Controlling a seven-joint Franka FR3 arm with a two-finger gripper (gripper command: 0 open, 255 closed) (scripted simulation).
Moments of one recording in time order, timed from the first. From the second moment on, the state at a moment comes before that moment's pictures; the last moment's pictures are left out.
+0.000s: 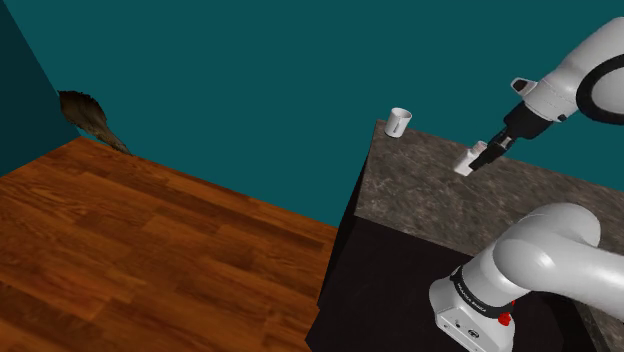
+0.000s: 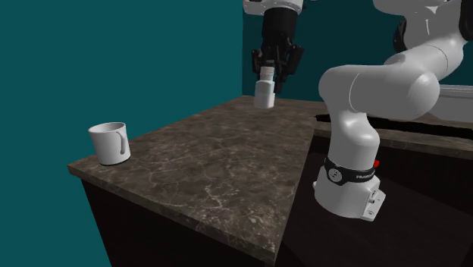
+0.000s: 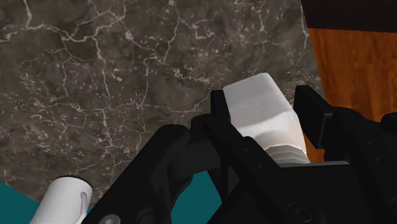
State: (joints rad) arm -0.17 -1.32 -0.38 -2.81 -0.26 1.66 -0.42
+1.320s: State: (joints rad) arm -0.50 -1.77 -0.68 -2.63 -0.62 1.06 -0.89
